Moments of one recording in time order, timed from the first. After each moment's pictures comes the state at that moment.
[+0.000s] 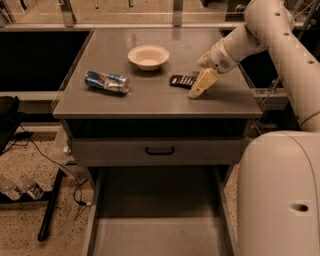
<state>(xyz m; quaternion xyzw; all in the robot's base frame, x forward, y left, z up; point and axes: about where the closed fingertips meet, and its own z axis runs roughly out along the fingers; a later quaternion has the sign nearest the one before) 0.752 -0.131 0.835 -0.59 0.73 0.15 0.30</state>
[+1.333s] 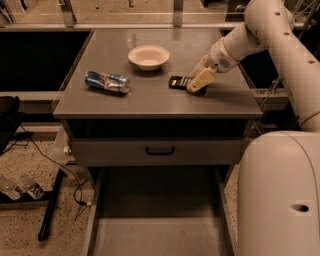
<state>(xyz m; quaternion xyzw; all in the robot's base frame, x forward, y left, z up) 0.753 -0.131 0.835 -0.59 0.73 0.15 0.30</state>
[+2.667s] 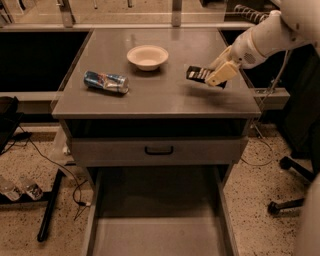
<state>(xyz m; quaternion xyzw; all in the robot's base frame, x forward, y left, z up) 0.713 -0.173 0.891 -0.55 0.74 0.10 0.36</state>
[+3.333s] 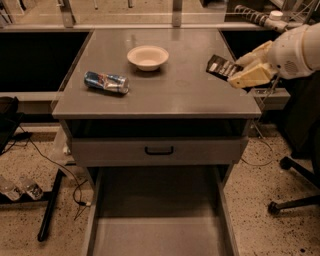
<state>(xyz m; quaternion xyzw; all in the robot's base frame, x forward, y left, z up) 0.613 -0.210 0.958 -0.48 0.74 0.05 0.46</state>
